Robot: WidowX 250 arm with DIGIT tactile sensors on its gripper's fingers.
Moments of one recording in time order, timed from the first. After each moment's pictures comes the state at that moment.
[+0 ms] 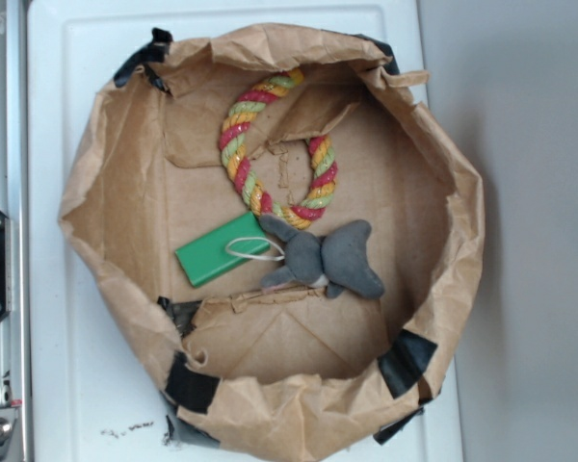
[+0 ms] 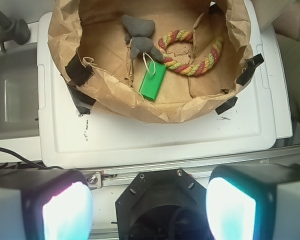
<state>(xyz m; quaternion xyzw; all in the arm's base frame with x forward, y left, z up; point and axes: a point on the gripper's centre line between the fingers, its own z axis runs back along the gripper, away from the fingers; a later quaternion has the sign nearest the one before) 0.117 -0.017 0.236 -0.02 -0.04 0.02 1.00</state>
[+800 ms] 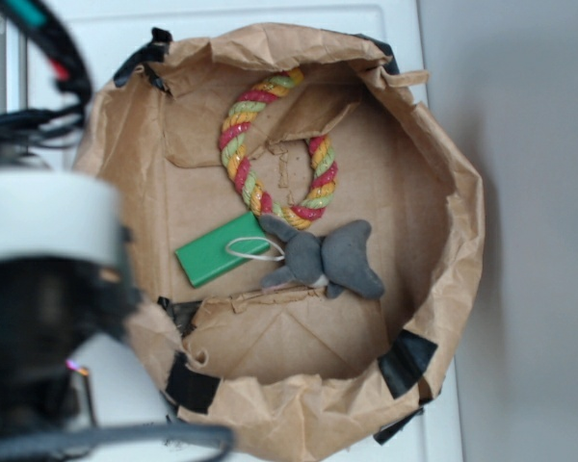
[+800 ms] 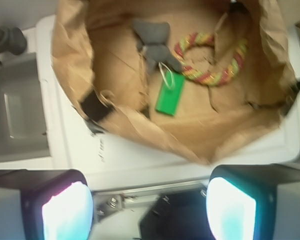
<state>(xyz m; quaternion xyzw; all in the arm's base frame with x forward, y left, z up) 0.178 -0.048 0.216 -0.04 0.01 0.04 1.00</state>
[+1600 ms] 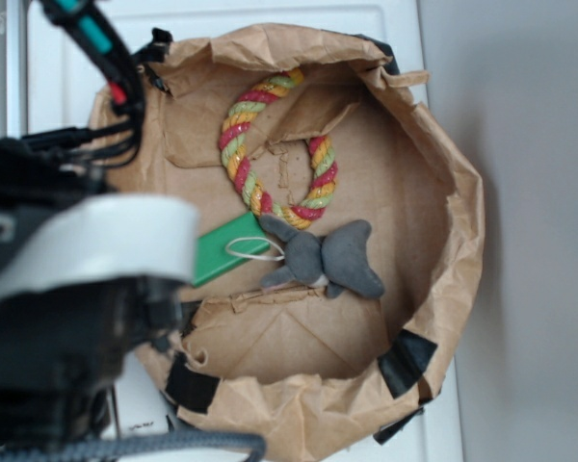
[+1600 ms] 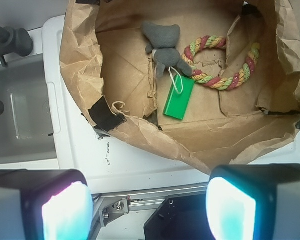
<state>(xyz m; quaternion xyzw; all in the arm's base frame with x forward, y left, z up) 0.179 -0.047 0.215 -0.04 0.01 0.04 1.00</state>
